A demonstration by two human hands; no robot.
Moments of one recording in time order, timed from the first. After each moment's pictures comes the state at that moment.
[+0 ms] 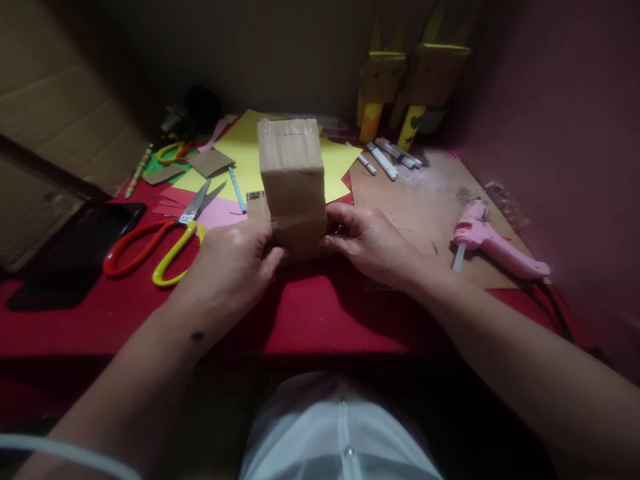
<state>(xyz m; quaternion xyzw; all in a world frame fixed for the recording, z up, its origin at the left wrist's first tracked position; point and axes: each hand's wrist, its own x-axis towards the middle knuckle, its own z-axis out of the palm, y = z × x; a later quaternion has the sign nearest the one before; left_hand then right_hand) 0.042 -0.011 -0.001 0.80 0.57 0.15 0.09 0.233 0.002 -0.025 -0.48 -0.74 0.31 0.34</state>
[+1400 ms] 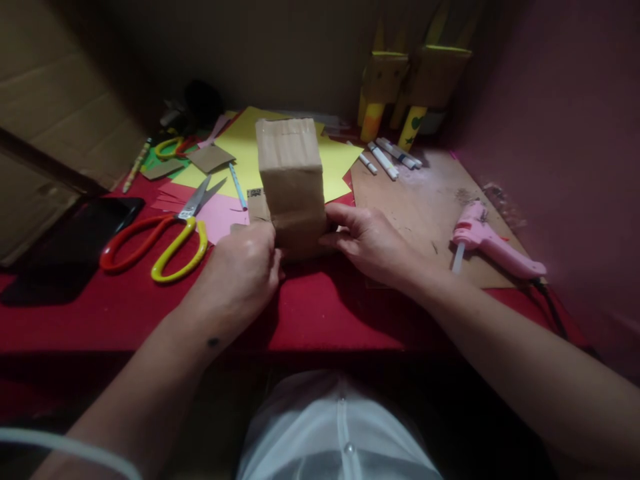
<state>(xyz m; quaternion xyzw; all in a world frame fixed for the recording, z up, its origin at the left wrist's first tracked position) 0.044 -0.012 -0.013 0.80 0.59 0.09 0.05 0.234 0.003 -0.036 -0.47 -0.75 0.29 0.35</state>
